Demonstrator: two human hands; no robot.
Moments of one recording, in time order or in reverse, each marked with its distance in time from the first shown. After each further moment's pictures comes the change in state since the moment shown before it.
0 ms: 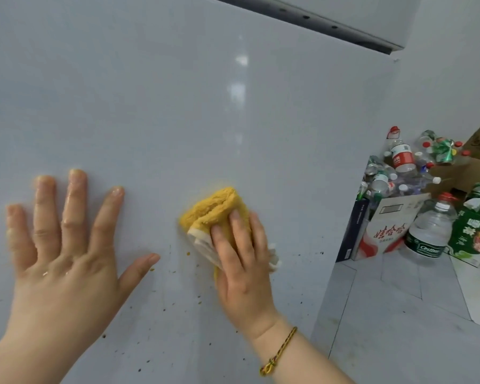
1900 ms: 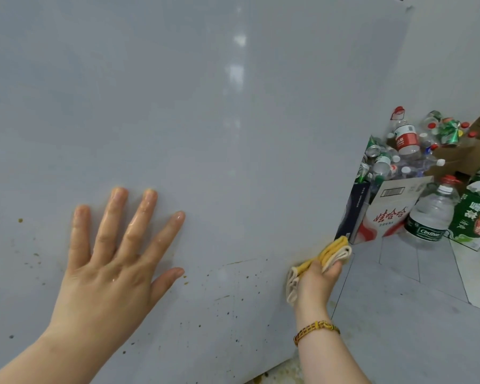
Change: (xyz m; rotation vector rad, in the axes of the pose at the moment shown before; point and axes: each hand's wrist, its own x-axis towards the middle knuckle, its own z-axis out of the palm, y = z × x) left_hand -0.032 0.023 0.041 0.330 0.106 0.401; right_hand -0.074 0.091 -0.021 0.359 0.398 1.639
